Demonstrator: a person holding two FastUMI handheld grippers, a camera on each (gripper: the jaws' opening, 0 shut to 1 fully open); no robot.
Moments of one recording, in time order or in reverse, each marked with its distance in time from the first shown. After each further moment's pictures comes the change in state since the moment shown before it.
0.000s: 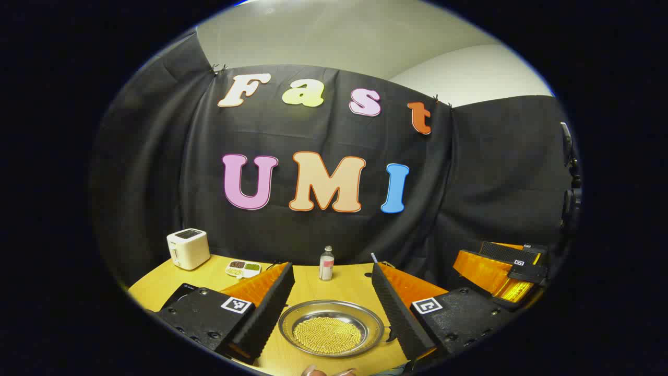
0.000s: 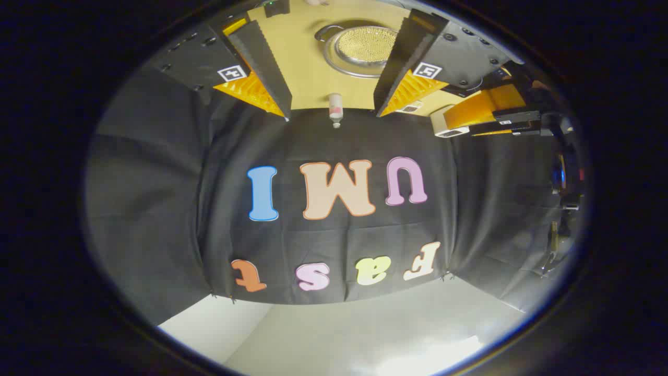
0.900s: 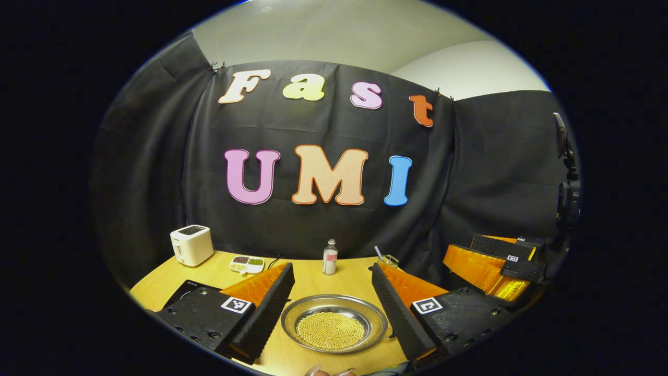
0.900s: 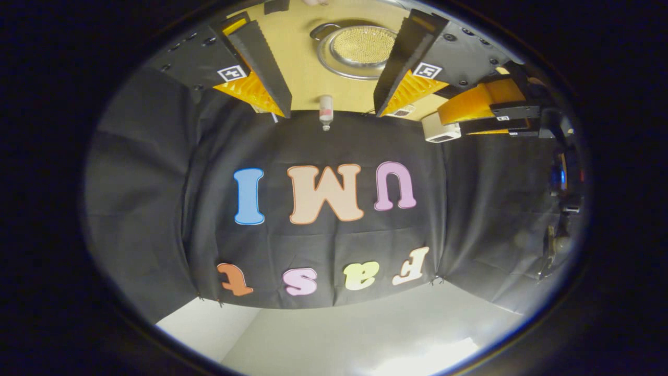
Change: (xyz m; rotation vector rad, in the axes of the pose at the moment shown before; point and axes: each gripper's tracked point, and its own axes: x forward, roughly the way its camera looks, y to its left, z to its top) left arm 0.003 -0.002 -0.016 0.005 0.044 0.010; right arm 0.016 0.005 -0.010 -0.017 0.023 0.044
